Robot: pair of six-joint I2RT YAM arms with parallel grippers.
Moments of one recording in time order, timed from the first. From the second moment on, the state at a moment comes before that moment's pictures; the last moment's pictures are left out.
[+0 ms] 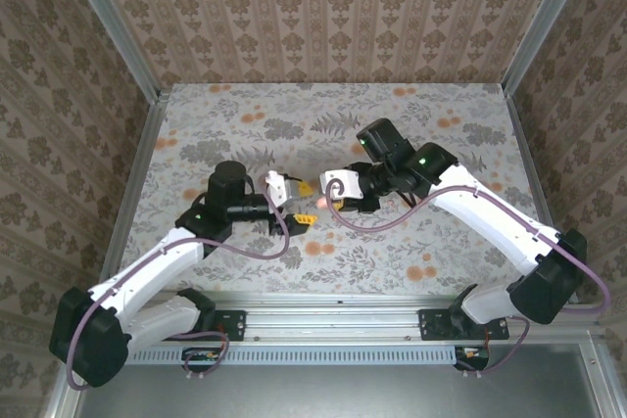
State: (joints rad) left arm -0.62 1.03 0.64 -0.01 0.81 0.37; right arm 0.67 1.41 1.36 -0.90 -0.42 -0.99
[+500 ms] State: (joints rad) left arm -0.64 1.04 0.64 -0.08 0.79 0.43; right arm 0.72 1.41 1.36 -0.90 -0.43 -1.00
